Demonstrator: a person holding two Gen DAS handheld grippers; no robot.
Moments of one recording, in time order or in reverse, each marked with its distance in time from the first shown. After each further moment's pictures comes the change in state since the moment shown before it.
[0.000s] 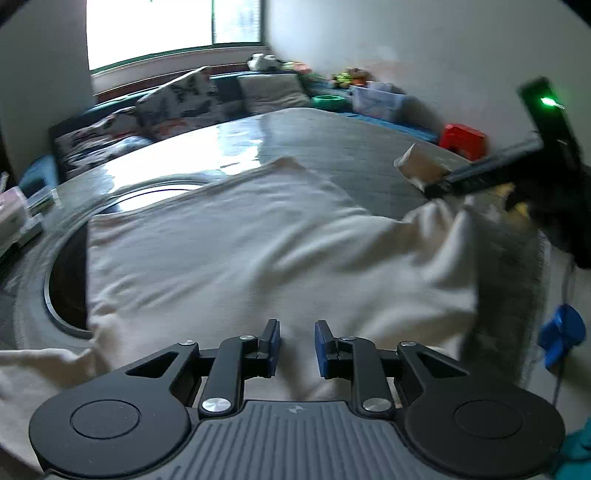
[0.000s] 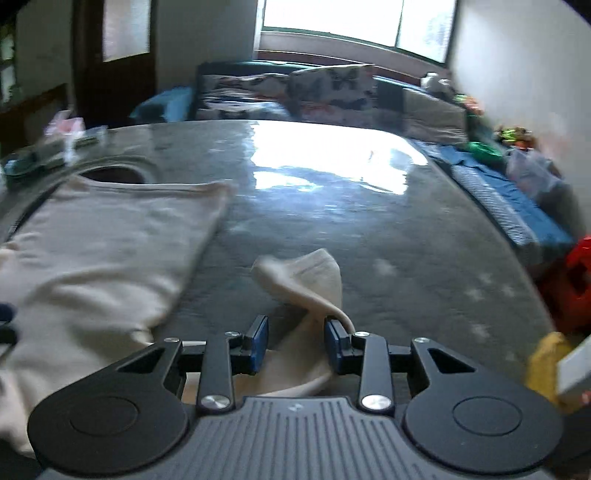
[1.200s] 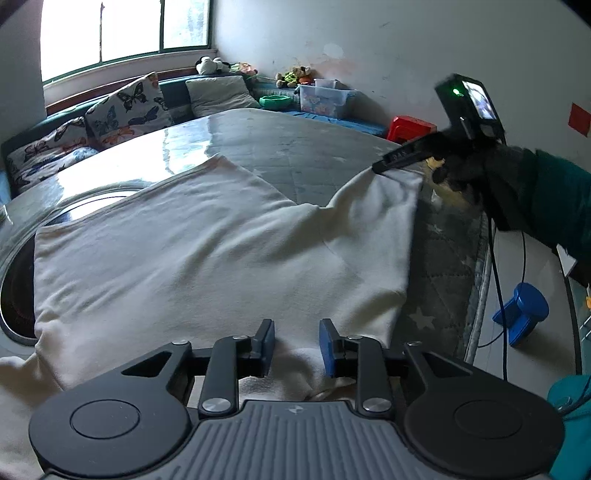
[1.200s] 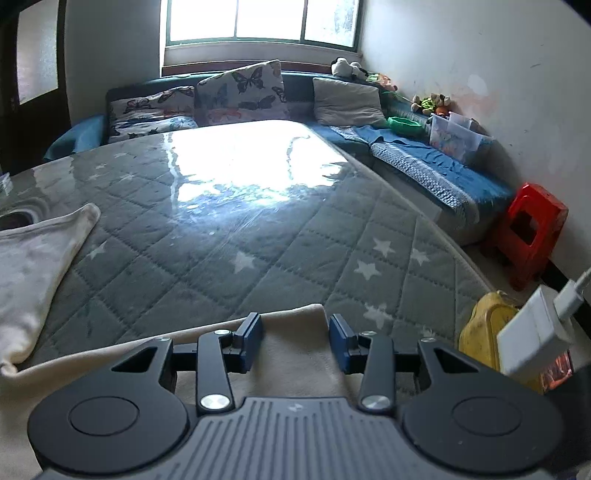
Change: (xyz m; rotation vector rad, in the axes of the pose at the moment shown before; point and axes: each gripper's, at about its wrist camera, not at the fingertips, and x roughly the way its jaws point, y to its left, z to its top) left arm -0.003 -0.023 -0.010 0.069 -0.006 -0.133; right arm 0.028 -0.071 -0.010 0.193 -0.013 -0.164
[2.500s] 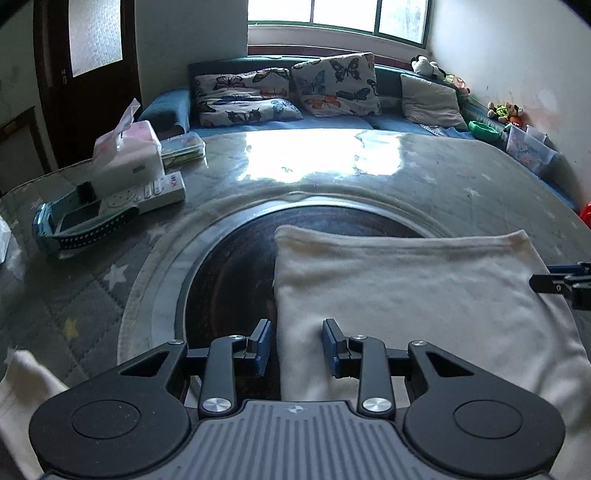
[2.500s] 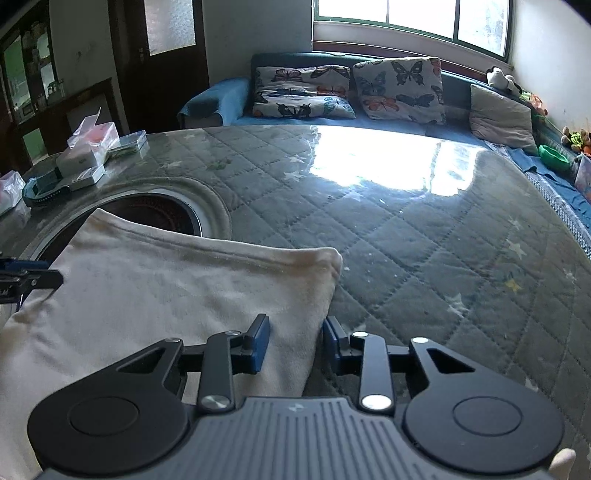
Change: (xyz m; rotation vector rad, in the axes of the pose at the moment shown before) left arm 0.031 0.189 0.045 -0.452 0.031 0.490; right arm 0.035 0.174 0.067 -0.263 0.064 0.391
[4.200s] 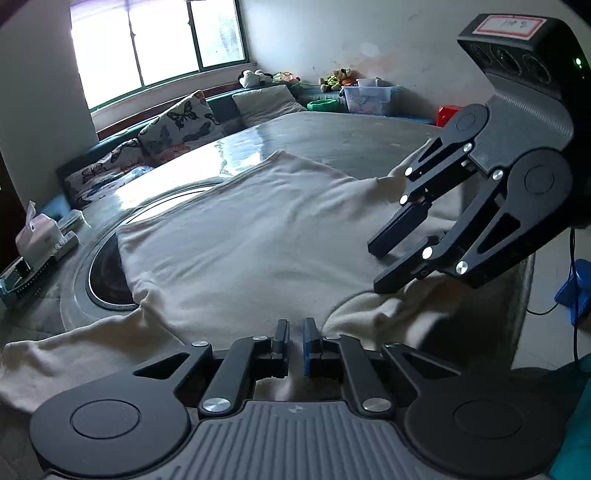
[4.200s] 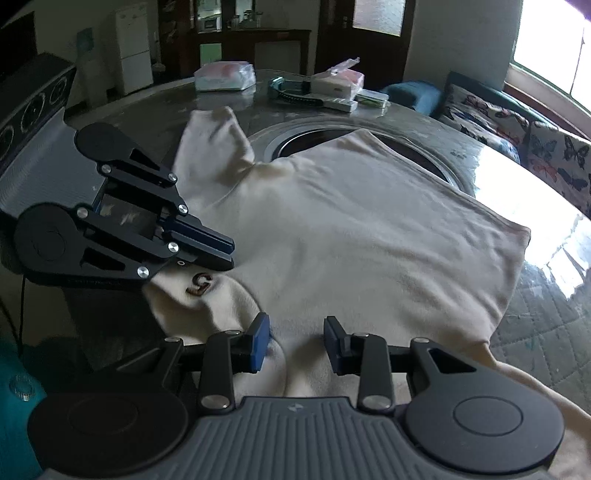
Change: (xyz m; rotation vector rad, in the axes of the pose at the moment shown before) left arm -0.129 -0.075 -0.150 0.494 -0.121 -0.265; right arm -0.121 0.117 -0.116 -0.517 0.037 0.352
